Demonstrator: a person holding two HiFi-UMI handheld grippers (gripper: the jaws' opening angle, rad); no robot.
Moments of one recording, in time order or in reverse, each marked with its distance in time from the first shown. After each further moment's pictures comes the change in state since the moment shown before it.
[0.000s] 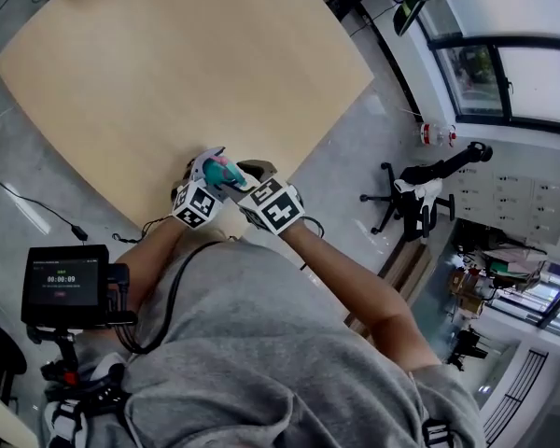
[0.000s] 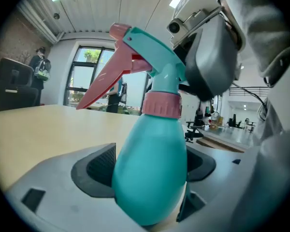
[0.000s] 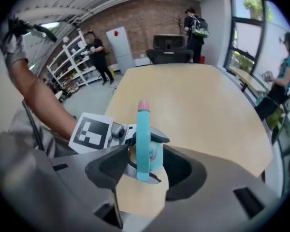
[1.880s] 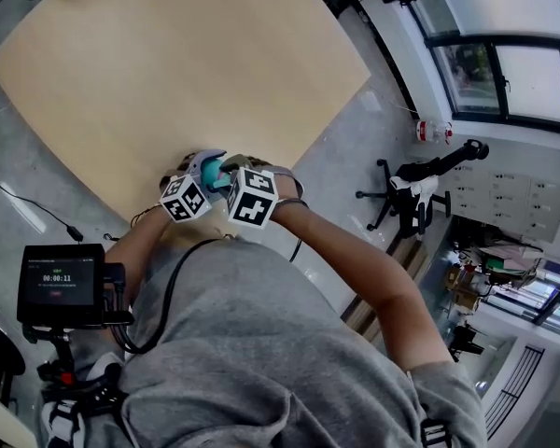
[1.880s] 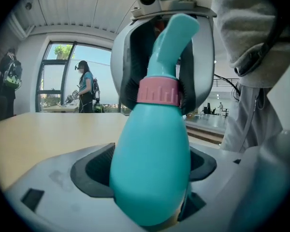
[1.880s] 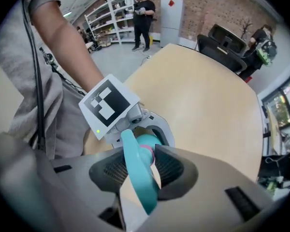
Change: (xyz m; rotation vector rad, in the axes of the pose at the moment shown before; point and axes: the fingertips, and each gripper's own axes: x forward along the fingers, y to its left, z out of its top) left arm -0.005 -0.026 -0.012 0.184 0.062 -0.261; right arm 0.018 0.017 -0.013 -0.521 0.294 0.071
